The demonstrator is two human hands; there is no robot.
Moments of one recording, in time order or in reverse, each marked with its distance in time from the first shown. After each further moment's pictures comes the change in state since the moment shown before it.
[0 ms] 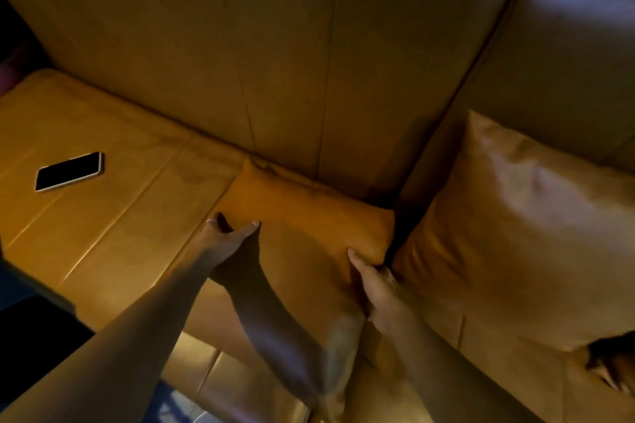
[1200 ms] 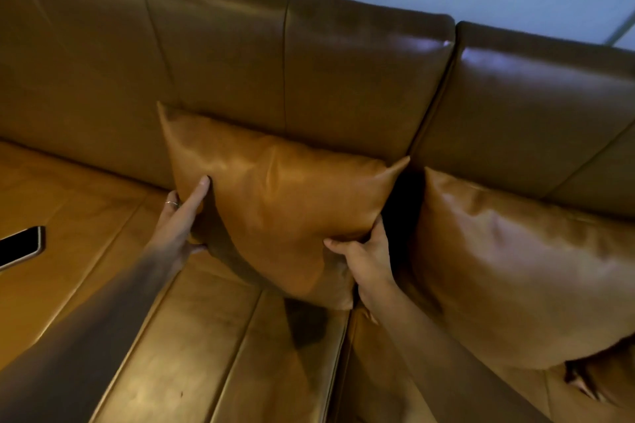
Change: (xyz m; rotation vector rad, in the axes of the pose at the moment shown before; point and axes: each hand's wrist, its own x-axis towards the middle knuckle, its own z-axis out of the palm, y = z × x) left_hand 0.089 0.102 -0.009 -0.493 -0.160 0.193; right_hand 0.002 -0.118 0.012 0.072 0.063 -0.565
